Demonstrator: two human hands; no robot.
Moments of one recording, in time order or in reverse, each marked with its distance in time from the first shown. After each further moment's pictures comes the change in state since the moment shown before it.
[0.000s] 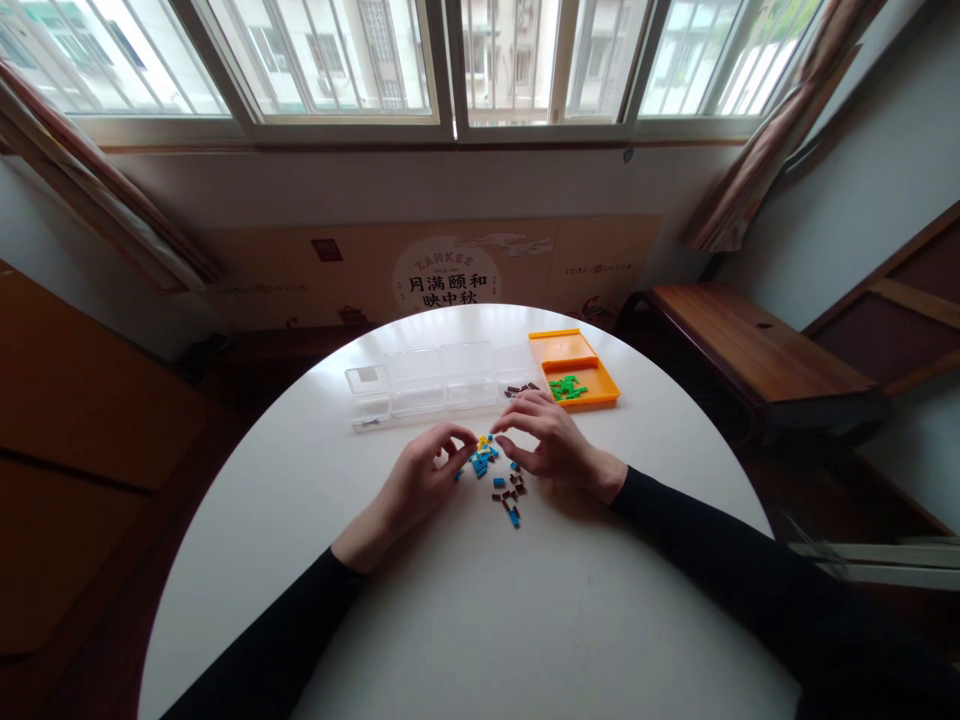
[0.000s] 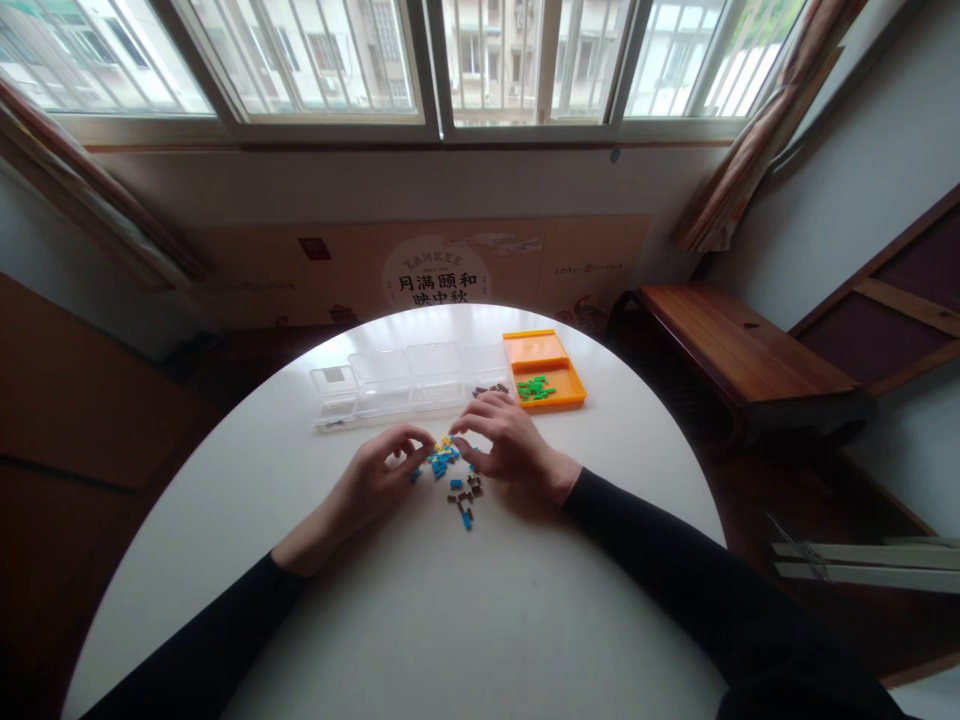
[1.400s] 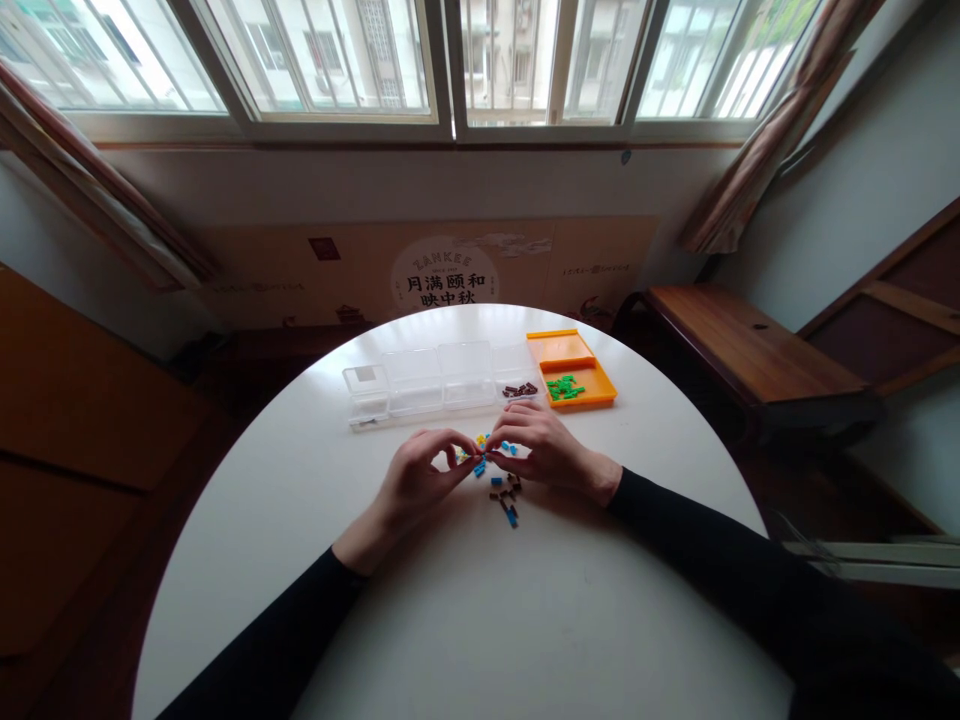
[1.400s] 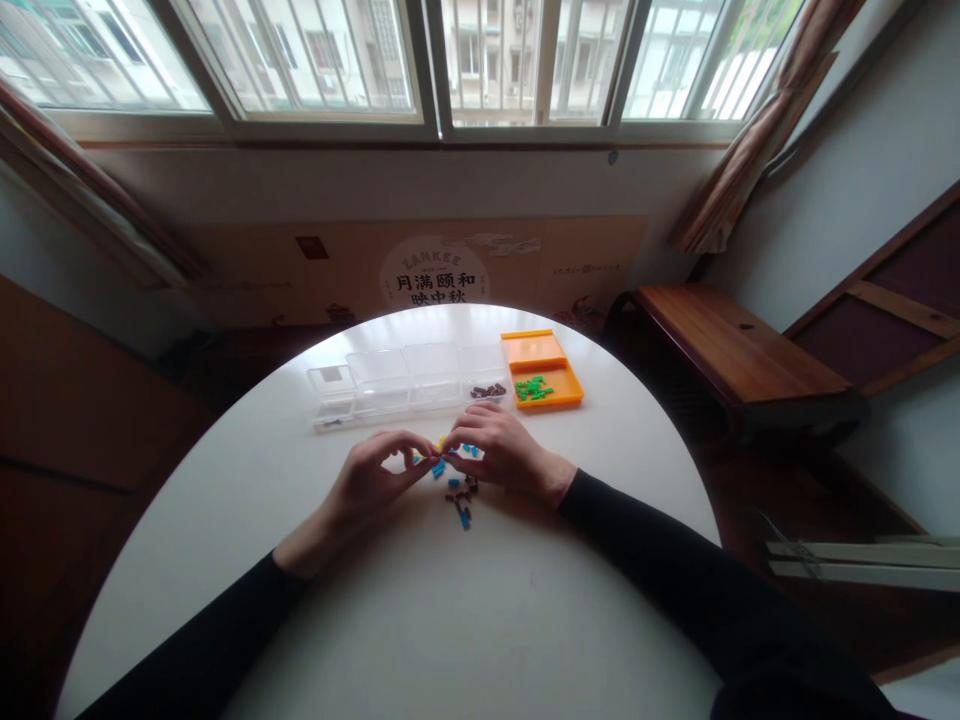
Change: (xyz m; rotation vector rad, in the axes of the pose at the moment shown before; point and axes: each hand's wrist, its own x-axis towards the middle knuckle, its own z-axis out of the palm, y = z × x) left_hand 0.000 0.006 0.000 0.091 0.071 0.115; right_hand 0.001 0.001 0.005 0.033 -0.132 -0.074
